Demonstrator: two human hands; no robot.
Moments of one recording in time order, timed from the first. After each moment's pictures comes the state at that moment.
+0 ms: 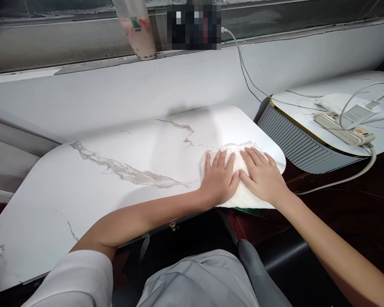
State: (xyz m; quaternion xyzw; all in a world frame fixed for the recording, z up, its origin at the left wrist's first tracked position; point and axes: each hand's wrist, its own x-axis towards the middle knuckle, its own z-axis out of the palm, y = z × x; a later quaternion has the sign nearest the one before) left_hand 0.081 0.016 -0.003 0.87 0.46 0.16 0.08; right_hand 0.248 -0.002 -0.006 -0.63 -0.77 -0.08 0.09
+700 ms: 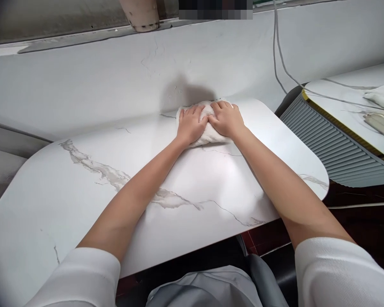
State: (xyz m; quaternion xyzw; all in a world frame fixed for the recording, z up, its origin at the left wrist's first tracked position) left_hand 0.010 0.227 -0.001 0.78 0.58 0.19 0.10; right_hand 0.159 0.238 -0.008 -0.60 -0.78 -0.03 0.15
